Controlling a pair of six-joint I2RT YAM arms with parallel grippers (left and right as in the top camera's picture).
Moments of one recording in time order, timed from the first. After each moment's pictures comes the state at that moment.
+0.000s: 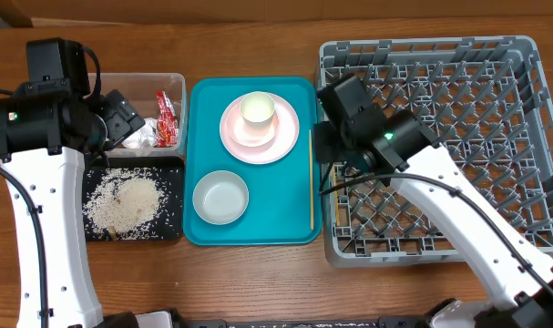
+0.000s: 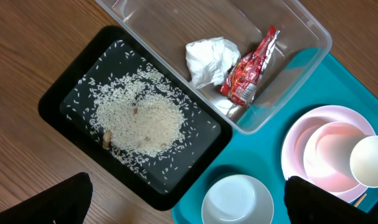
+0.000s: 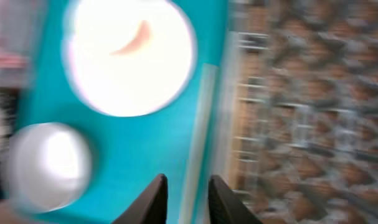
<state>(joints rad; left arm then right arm) 0.15 1.50 1.75 -1.41 -0.15 -0.58 0.60 1.58 1.50 -0.98 0.05 0.45</state>
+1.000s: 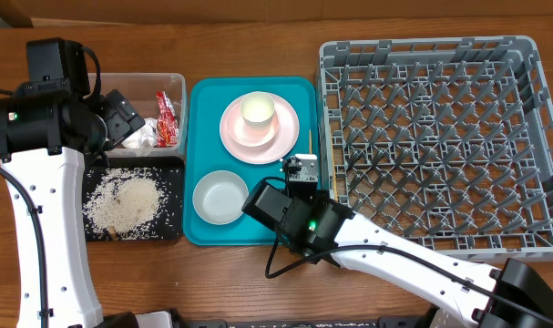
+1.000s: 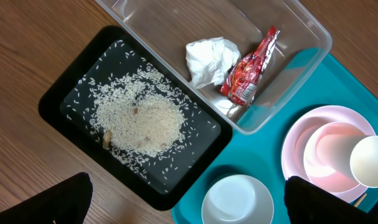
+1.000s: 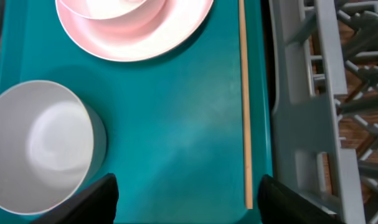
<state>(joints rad) 0.15 1.50 1.75 -1.41 -0.15 -0.58 1.03 1.58 1.15 -0.75 0.45 1.01</state>
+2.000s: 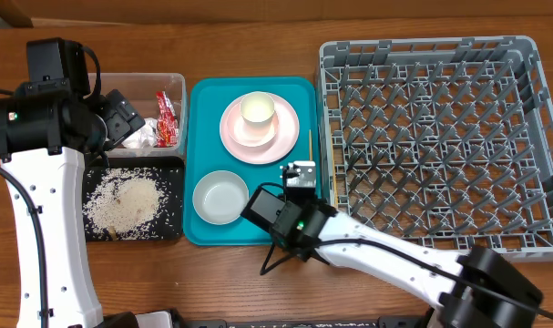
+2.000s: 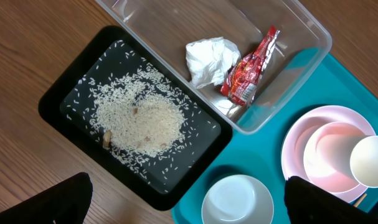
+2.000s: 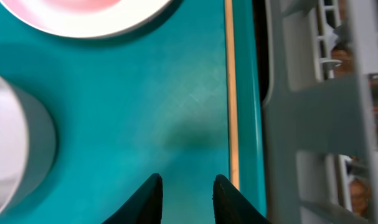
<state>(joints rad) 0.15 1.50 1.75 -1.41 -0.15 -0.58 1.03 1.69 1.10 -0.70 0.48 1.01</state>
